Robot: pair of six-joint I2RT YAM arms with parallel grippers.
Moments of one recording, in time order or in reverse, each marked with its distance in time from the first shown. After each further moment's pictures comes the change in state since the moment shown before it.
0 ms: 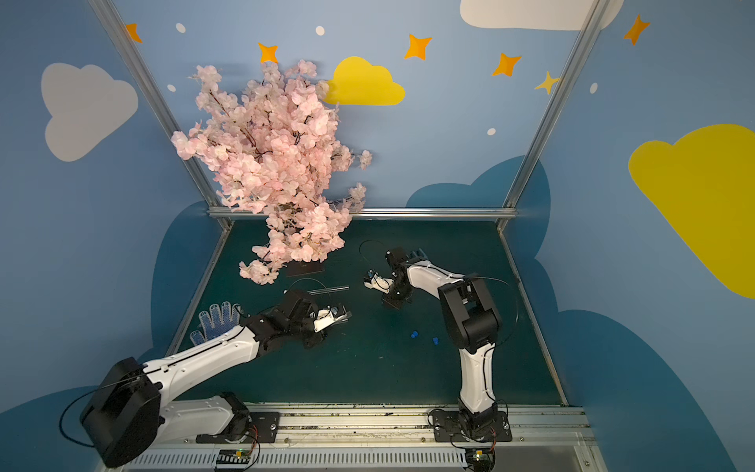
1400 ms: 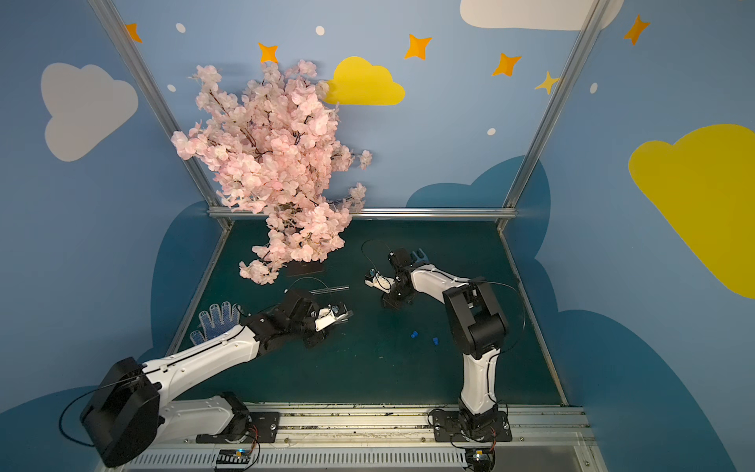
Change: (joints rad) left arm -0.009 0.001 0.014 -0.003 0.008 -0.019; right arm -0.011 -0.061 -0.079 0.109 -0.023 0.033
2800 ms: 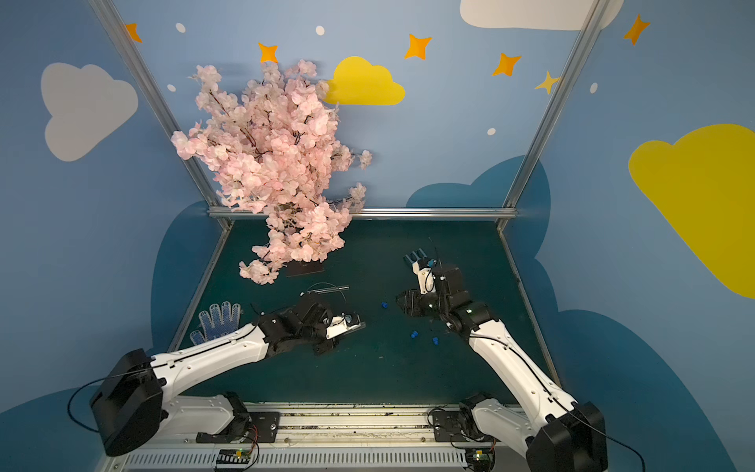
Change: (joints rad) left arm -0.127 0.059 0.078 -0.088 0.006 -0.013; right arm -0.045 -0.852 -0.412 0.051 -0.010 0.958
